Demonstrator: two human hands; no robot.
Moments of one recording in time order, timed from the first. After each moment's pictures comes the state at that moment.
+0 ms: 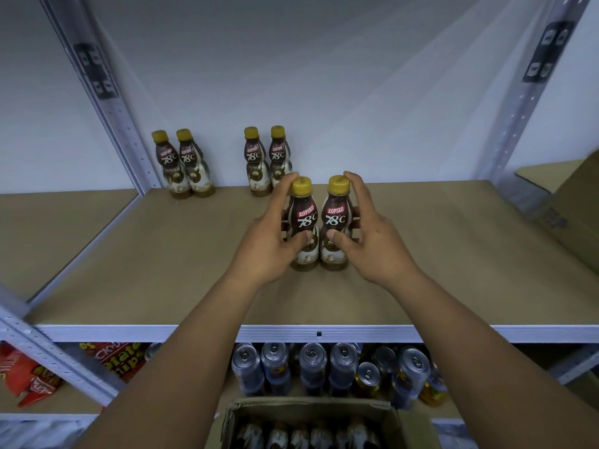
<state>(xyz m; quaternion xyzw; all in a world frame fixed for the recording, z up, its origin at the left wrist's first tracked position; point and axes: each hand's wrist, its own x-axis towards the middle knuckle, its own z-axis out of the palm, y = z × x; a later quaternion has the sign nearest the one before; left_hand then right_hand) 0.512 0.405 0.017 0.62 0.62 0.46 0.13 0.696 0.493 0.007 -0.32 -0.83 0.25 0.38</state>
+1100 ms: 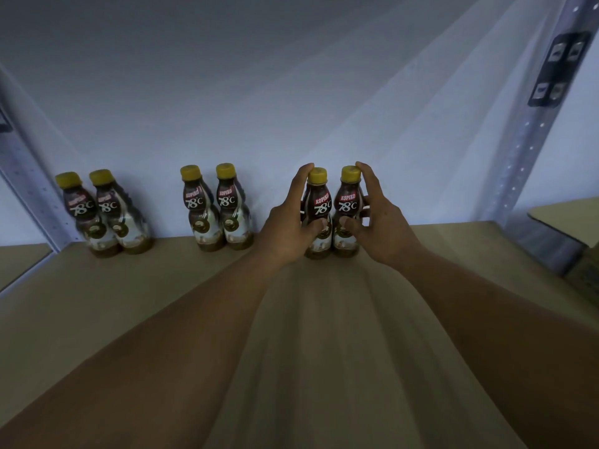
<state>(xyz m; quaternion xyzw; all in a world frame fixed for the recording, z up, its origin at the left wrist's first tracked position) 0.519 0.628 0.014 0.65 0.61 0.44 0.10 0.699 0.709 0.001 -0.33 -0.82 0.22 0.41</state>
